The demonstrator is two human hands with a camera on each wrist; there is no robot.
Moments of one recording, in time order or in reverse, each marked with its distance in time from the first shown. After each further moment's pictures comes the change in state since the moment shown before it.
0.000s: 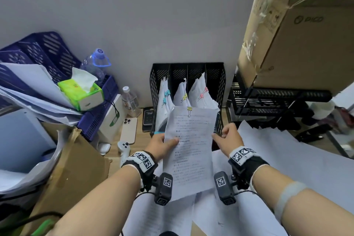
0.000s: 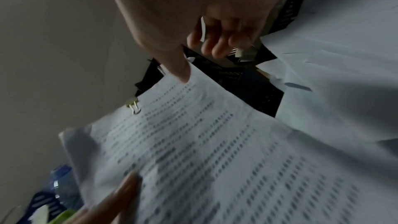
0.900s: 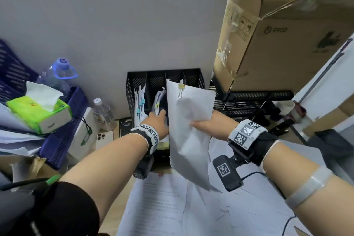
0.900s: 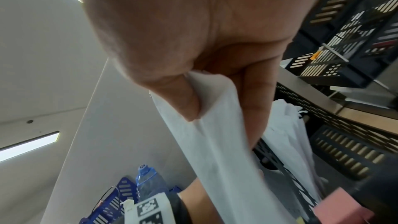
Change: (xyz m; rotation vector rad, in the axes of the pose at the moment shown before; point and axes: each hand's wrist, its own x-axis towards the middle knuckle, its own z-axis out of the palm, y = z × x) left_hand 0.106 0.072 0.007 1.150 -0.001 0.206; right_hand -0.018 -0.124 -0.058 -0.153 -0.378 -0.213
